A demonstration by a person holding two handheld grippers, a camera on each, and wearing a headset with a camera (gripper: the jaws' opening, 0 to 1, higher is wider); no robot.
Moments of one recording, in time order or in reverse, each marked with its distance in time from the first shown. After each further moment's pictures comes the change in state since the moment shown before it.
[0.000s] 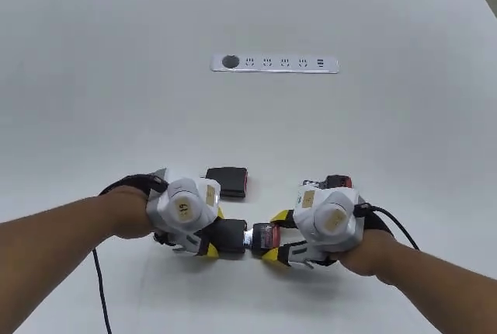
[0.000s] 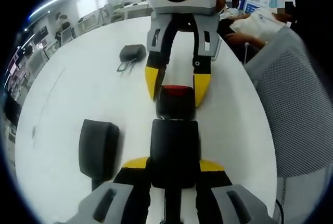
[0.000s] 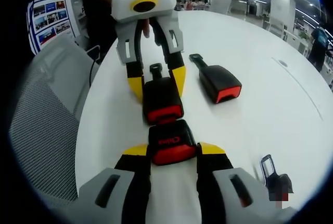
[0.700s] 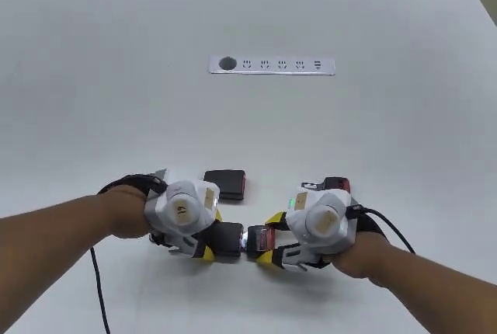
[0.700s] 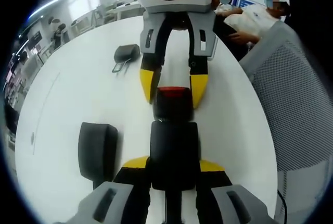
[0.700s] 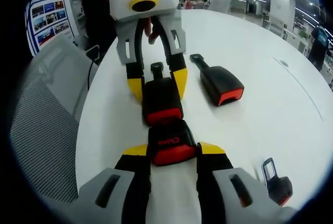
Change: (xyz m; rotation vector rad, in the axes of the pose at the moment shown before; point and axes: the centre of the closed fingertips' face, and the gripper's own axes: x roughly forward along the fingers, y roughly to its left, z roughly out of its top) left arm -0.004 -0.003 0.000 0.034 0.013 -0.021; right arm 0.007 -0.002 0.000 0.014 0.023 -0.006
